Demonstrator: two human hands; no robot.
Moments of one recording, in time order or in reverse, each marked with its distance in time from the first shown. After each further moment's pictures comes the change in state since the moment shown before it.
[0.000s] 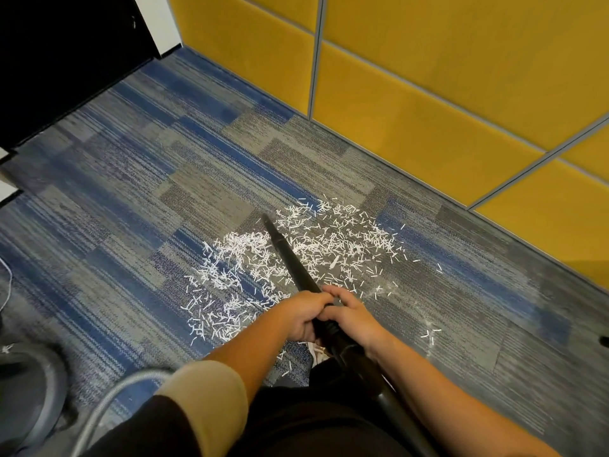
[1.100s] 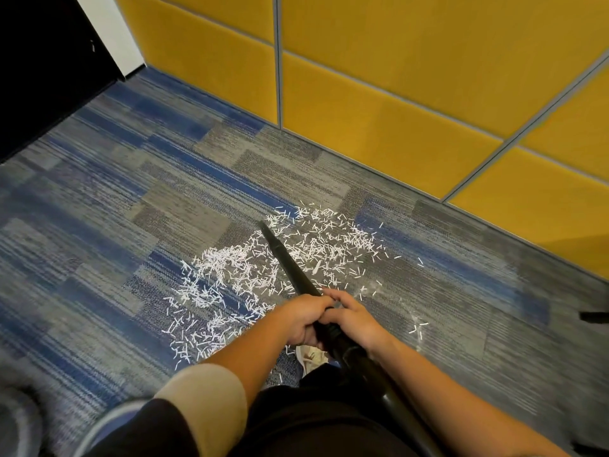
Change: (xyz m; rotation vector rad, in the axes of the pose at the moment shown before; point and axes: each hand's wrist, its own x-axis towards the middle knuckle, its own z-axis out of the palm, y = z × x) left_hand 0.013 0.016 0.050 0.148 -0.040 0.011; right_hand -0.007 0.004 -0.052 0.076 0.062 -0.060
